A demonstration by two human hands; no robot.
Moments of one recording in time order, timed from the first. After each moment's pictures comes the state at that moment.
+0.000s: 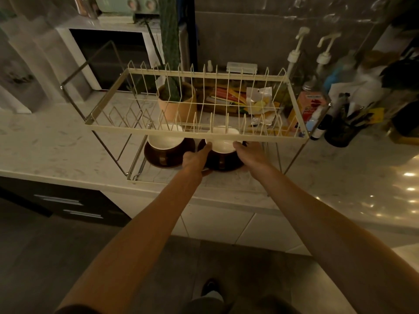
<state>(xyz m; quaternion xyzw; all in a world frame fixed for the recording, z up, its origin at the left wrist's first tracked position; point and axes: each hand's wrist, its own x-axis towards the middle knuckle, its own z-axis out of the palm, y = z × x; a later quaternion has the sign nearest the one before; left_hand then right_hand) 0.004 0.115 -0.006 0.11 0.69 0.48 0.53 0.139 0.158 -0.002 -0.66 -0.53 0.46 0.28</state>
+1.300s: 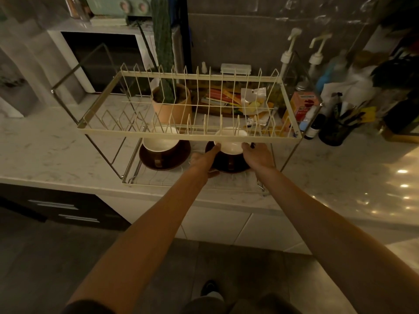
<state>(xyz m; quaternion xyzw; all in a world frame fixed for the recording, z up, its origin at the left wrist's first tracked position) 0.026 0.120 -0.004 0.15 0.66 0.45 0.57 0.162 0.155 0.003 -0.69 -0.55 0.39 0.26</state>
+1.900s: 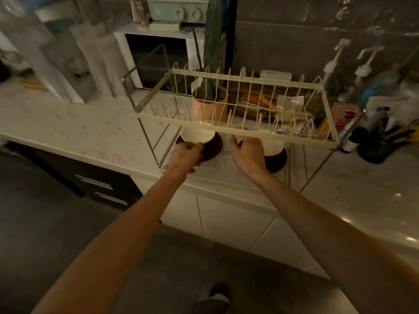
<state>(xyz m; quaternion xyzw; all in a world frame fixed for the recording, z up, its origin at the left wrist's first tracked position) -0.074 0.049 0.019 0.32 0.76 0.43 0.36 0.081 0.105 0.034 -0.53 -0.75 0.27 0.29</state>
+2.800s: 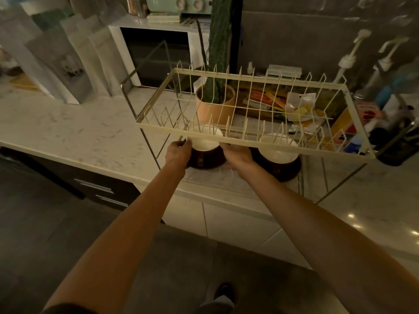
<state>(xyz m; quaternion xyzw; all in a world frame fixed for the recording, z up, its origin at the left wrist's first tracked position) -0.128 0.098 -0.007 0.14 0.75 0.50 0.41 0.018 0.151 -0.006 -0.56 -0.57 0.55 0.24</state>
